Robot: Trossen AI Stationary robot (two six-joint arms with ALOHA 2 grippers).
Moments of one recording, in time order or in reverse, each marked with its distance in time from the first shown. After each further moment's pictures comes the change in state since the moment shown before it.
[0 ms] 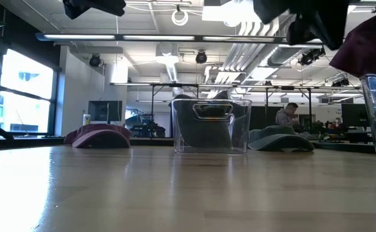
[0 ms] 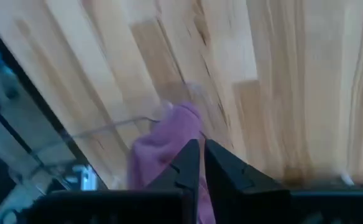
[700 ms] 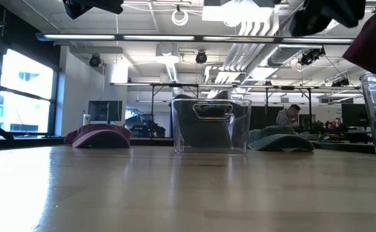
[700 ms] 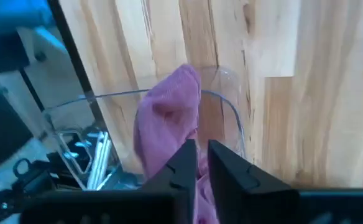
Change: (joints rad) left arm 0.000 0.000 0.000 0.009 0.061 0.033; right arm 0.007 -0.079 0.000 0.000 -0.112 -0.137
